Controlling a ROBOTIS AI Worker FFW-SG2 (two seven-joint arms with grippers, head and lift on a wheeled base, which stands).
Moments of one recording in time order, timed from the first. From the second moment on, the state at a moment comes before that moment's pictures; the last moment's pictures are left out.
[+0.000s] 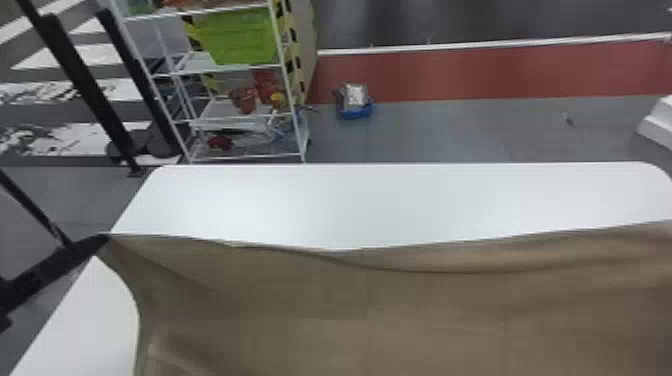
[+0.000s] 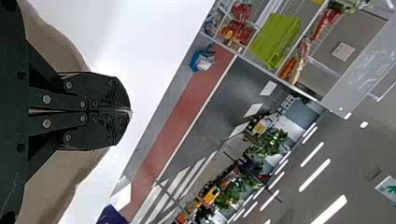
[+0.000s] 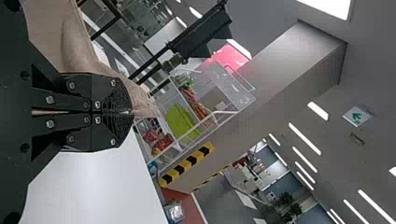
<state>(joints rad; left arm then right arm) 0.18 0.05 1.12 -2.45 0.58 1.53 -0.77 0.24 -0.01 -0.82 -2.08 -0.48 0.96 1.17</state>
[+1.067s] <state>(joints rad) 0.18 0.01 0.71 -2.22 0.31 1.10 -0.66 0.01 -0.22 -0.58 -1.61 -0.22 0.54 1.06</state>
